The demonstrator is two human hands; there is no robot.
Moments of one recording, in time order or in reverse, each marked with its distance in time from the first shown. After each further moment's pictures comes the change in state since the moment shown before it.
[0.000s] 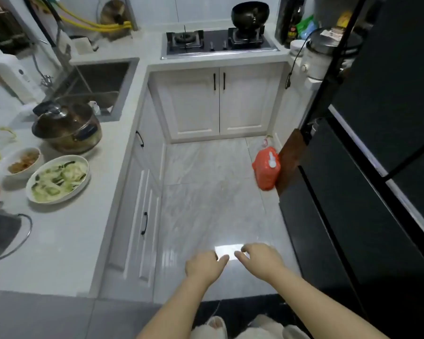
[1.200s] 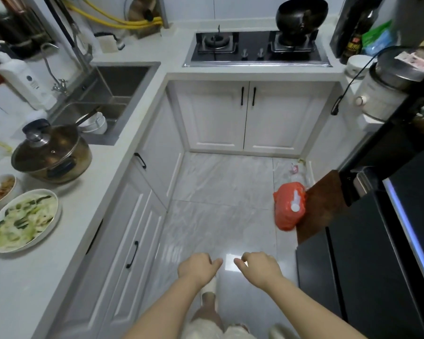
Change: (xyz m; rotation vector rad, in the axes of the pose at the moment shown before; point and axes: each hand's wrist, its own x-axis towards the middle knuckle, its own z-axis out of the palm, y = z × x) left_hand 0.200 0.112 -0.123 -0.098 -0.046 -0.250; right_hand 0.245 0.071 -0.140 -0.105 -0.136 -0.148
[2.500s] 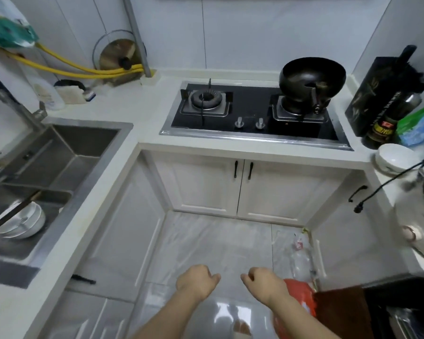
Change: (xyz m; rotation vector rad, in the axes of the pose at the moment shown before) left_hand 0.324 0.186 -0.270 -0.045 0.016 -0.010; right_hand 0.359 0.064 -0.281 0.130 -0.045 0.104
